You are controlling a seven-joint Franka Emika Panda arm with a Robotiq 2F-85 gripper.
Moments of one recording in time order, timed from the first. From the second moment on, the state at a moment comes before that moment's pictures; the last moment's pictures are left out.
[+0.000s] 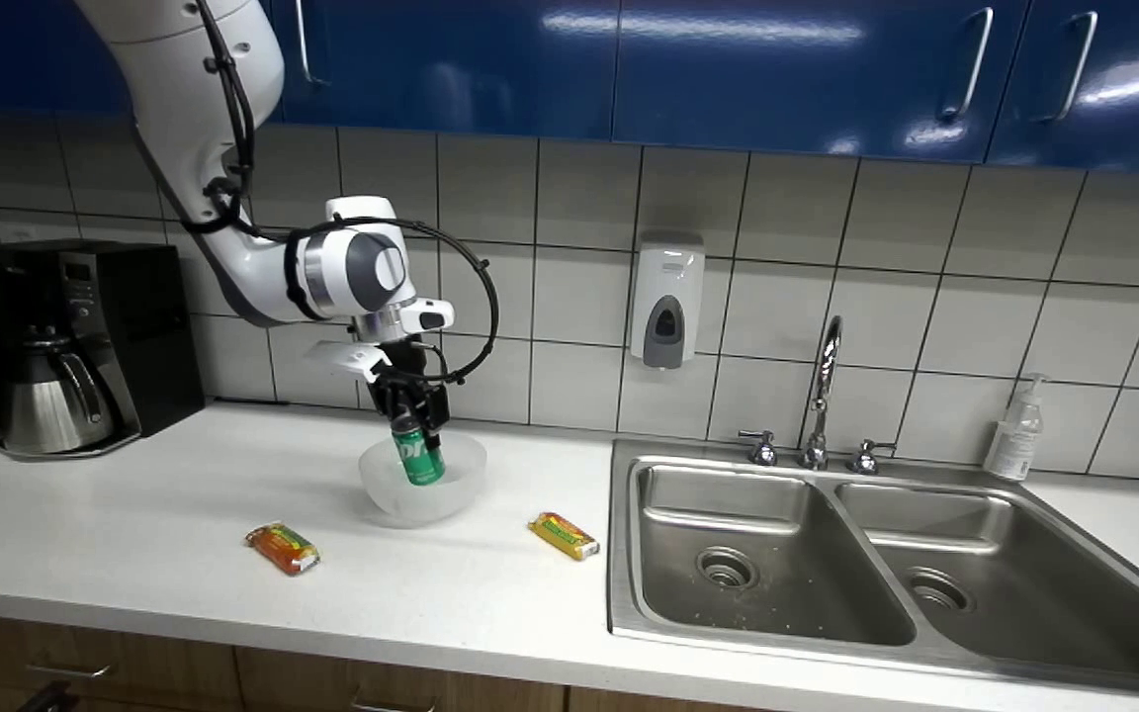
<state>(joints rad) 0.09 0.47 -0.19 -2.07 -0.16 2.63 0.47</state>
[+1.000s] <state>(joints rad) 0.09 0.64 -0.20 -1.90 0.03 2.63 0.49</state>
